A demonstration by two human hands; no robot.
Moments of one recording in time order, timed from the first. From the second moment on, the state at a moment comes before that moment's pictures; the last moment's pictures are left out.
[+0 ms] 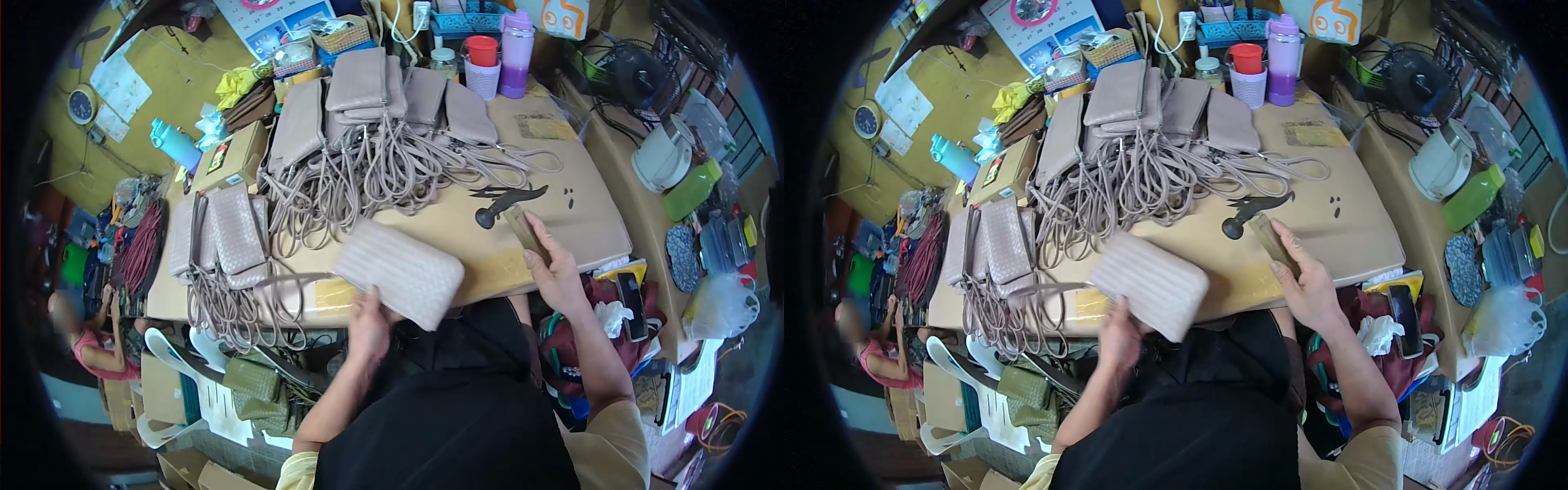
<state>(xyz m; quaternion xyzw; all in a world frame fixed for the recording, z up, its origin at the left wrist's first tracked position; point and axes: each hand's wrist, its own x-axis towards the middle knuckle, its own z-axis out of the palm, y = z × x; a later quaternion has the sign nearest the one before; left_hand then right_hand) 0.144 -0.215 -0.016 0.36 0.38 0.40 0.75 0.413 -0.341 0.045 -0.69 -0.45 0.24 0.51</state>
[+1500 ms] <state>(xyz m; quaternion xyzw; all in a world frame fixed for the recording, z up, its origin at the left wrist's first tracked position) 0.157 -0.222 -0.019 0.95 0.23 0.15 0.15 0.395 -0.286 0.057 -0.74 -0.64 0.07 0.20</state>
